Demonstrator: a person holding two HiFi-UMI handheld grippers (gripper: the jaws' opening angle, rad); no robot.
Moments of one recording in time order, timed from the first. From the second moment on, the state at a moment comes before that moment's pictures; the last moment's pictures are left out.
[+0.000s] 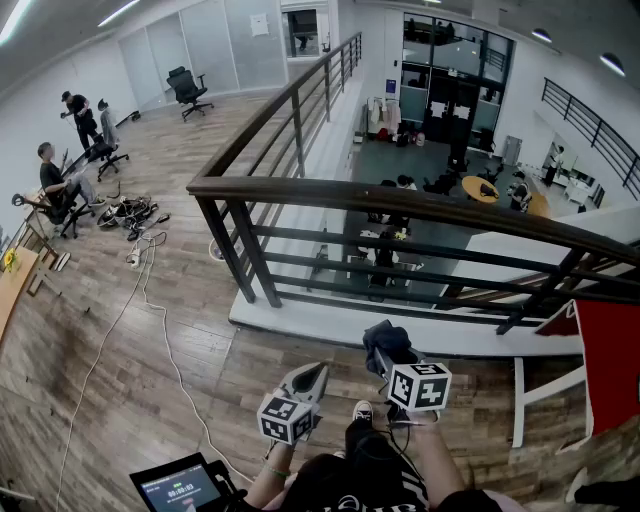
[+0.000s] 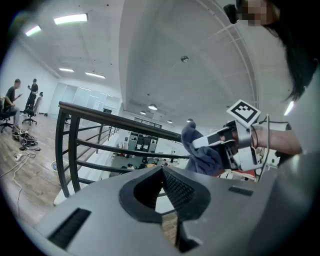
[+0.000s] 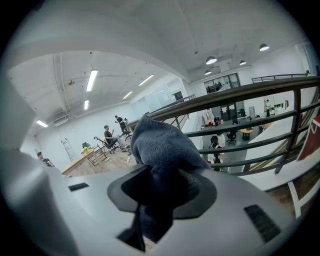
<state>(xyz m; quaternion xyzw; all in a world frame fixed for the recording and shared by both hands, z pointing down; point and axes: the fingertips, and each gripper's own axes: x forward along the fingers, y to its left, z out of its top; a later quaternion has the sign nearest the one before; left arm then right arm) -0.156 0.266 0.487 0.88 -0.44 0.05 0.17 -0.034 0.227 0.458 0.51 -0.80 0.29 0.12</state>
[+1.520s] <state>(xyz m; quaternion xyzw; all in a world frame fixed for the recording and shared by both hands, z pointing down) -0.198 -0.086 0.492 0.86 -0.48 0.07 0.14 -0.103 -0.188 0.388 0.46 -0.84 0.26 0.08</state>
